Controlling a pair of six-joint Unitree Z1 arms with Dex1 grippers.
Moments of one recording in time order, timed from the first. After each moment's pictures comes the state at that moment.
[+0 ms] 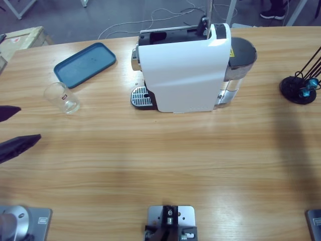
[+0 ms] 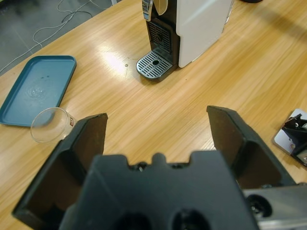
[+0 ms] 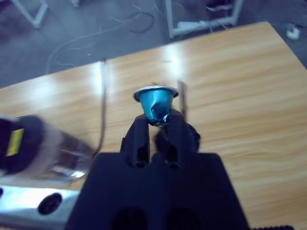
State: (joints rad) arm 0 -0.90 0.74 -0.55 0.29 0.11 0.03; arm 1 0.10 1.10 -0.71 0.09 -0.10 0.24
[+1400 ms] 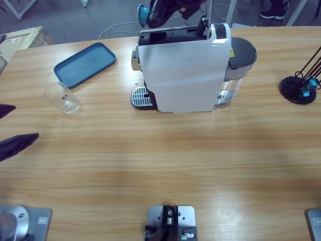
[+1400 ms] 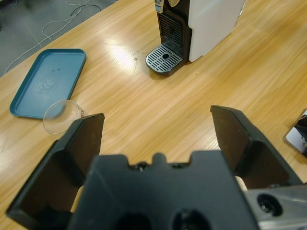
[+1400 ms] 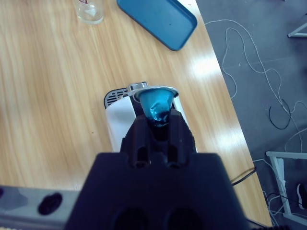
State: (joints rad) arm 0 -0.91 0.74 -0.57 0.34 0.15 0.03; arm 1 0.79 1.88 -1.68 0.51 0.09 -0.54
